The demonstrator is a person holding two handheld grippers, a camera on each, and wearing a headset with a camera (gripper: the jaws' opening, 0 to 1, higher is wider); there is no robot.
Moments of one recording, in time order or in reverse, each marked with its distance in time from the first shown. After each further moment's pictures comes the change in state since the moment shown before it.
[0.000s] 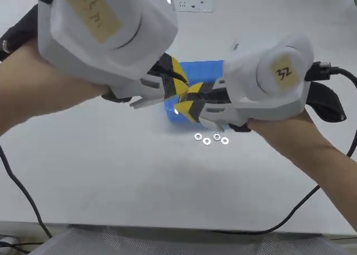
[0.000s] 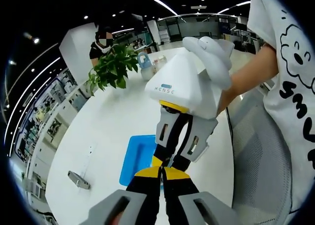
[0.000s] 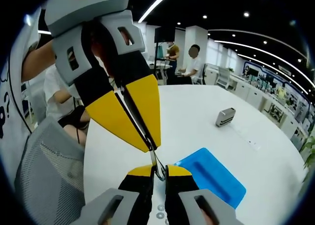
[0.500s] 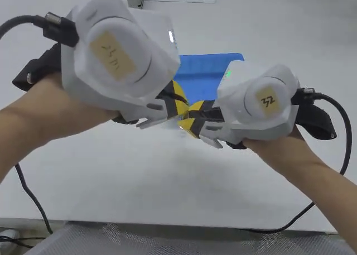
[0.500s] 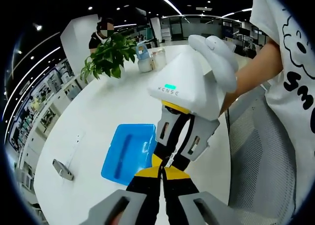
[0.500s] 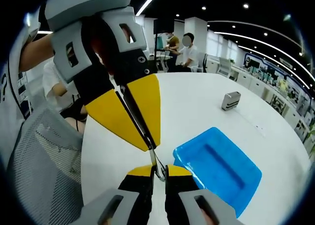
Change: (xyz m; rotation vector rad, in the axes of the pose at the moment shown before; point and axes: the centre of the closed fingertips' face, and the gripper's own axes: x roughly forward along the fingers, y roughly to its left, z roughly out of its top) left arm 0.027 -0.021 -0.027 -0.071 0.015 -0.057; right arm 0.019 0.012 -0.043 0.029 0.070 0.018
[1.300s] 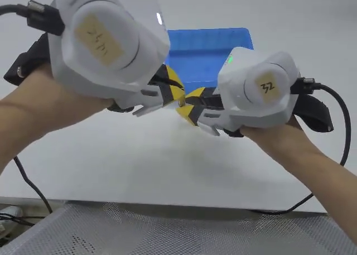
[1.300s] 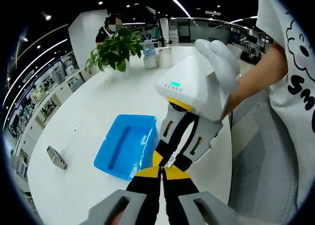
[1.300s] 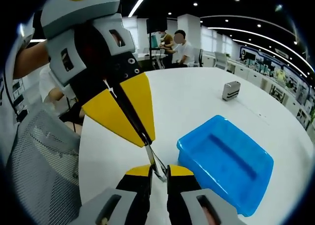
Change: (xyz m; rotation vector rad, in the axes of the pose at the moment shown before) left arm 0.016 -0.001 -0.024 -0.086 -0.010 0.005; right arm 0.019 0.005 -0.017 0.073 0.002 0.003
